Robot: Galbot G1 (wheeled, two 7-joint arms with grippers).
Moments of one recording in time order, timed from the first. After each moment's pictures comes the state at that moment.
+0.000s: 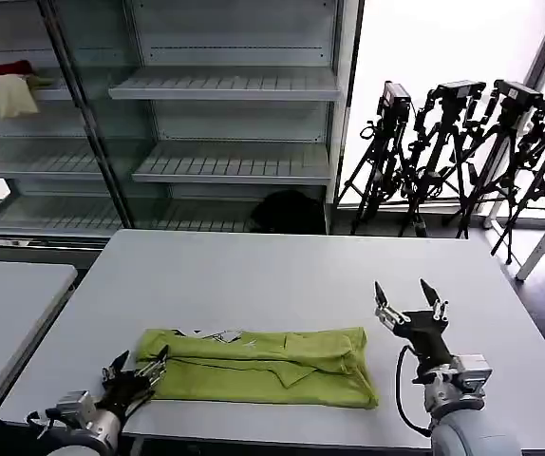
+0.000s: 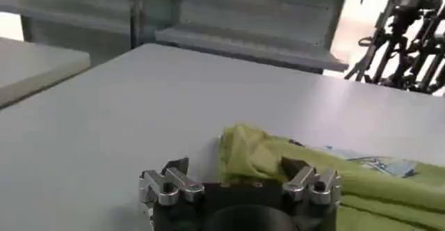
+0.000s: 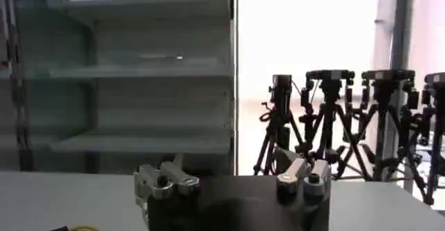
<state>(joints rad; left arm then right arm) 1.54 -1.28 -0.66 -2.06 -0.52 0.43 -0.10 -1.38 1.37 0.62 2.25 0.27 -0.35 0.01</state>
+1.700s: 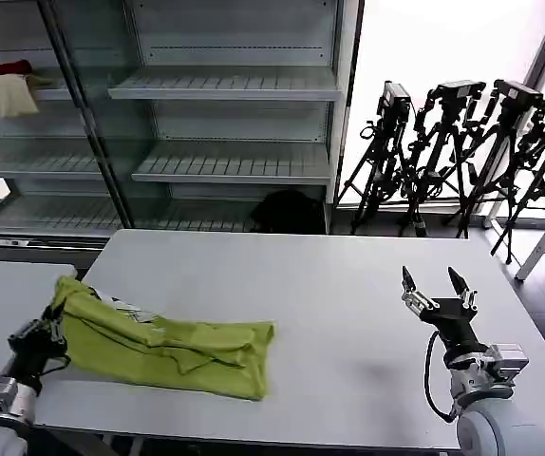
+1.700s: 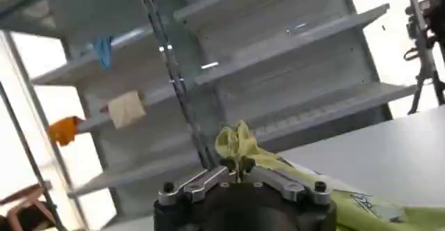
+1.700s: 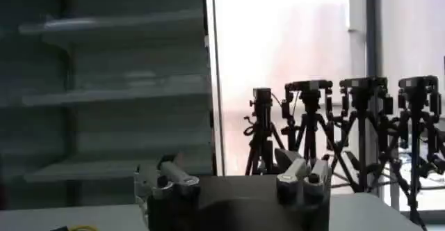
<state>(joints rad) 1.50 -1.10 -0.96 -2.01 -0.18 0.15 0.08 -1.35 1.34 0.71 2.21 0.35 -0.36 0.01</state>
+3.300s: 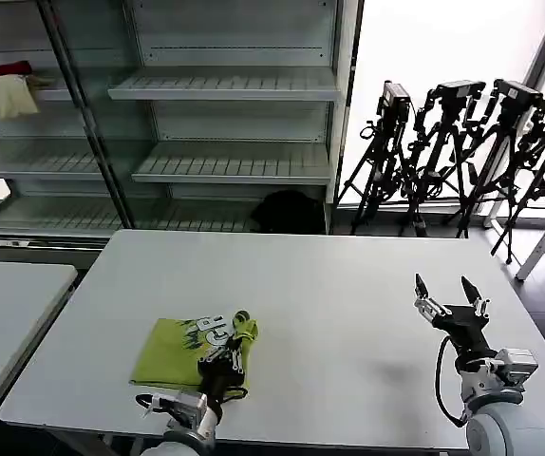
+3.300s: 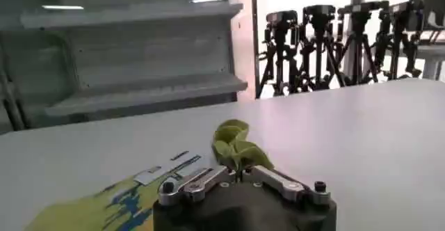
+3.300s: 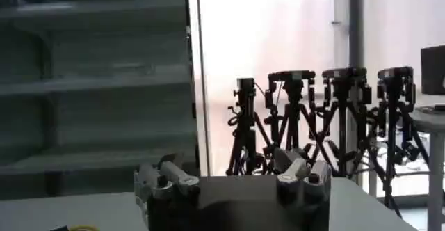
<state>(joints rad) 1.45 -1.41 -0.25 -2.10 0.03 0.40 -0.04 -1.36 1.34 0.76 2.18 0.35 -0.35 0.01</state>
